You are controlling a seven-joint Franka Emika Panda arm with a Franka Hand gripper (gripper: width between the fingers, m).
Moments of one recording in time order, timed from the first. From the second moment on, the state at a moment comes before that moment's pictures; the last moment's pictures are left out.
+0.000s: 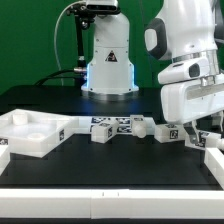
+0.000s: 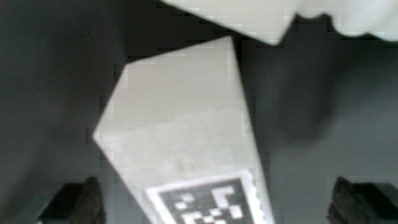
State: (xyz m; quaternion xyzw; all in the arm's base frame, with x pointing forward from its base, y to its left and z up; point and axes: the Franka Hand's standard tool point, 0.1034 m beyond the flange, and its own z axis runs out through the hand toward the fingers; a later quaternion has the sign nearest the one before) arm 0.447 0.168 0.017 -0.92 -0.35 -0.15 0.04
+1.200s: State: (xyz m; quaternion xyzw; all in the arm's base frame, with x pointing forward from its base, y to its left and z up) arm 0.442 0.047 0.077 -0.89 -0.44 -0.08 -0.01
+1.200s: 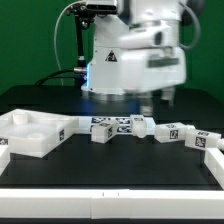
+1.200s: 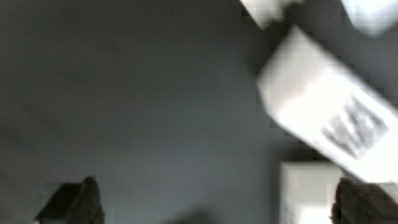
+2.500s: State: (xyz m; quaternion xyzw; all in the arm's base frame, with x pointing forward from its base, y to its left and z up) arm 0.418 -0.059 0.070 -0.95 -0.30 -0.02 0.03
